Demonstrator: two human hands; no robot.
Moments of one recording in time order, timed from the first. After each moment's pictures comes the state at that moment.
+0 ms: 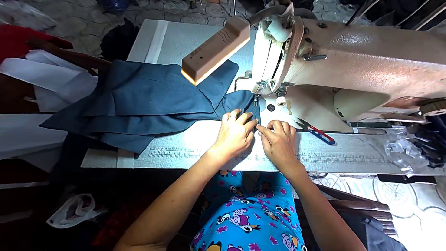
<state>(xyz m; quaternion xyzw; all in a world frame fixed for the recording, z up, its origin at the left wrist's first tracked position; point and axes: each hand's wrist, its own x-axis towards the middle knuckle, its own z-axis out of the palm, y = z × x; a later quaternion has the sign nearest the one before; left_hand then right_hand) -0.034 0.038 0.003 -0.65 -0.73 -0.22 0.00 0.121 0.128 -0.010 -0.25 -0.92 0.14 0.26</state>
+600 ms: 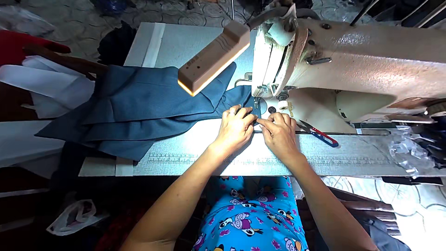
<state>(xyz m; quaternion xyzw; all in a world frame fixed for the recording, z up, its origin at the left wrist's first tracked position) -0.050 0.057 -0.002 -0.63 -0.73 -0.27 -0.02 0.102 0.152 -0.006 -0.25 -0.92 0.16 0.27</state>
